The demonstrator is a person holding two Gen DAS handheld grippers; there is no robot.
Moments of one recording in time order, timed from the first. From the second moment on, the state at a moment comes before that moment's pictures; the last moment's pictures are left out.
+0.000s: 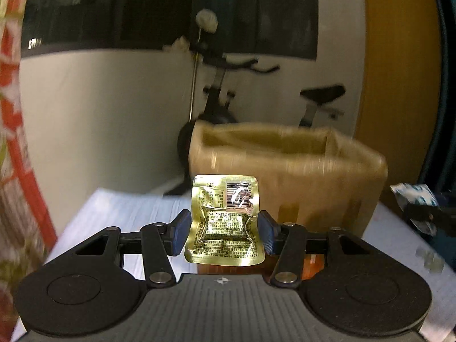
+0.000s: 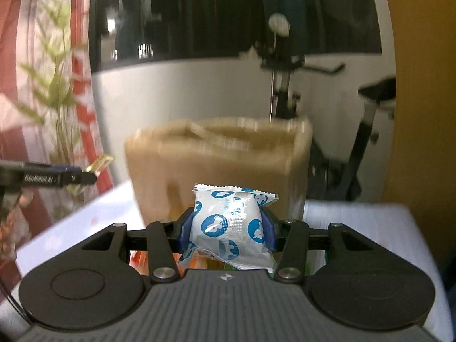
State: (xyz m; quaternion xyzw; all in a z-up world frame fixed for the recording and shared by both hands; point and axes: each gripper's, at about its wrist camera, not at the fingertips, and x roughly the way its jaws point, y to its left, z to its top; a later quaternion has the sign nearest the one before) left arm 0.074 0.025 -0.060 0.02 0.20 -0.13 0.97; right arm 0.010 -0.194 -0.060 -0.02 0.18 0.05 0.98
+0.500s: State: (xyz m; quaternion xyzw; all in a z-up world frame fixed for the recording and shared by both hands) left arm 0.180 -0.042 0.000 0.02 0.17 -0.14 0.97; right arm 0.147 -0.207 -0.028 0.01 0.18 -0.01 0.98
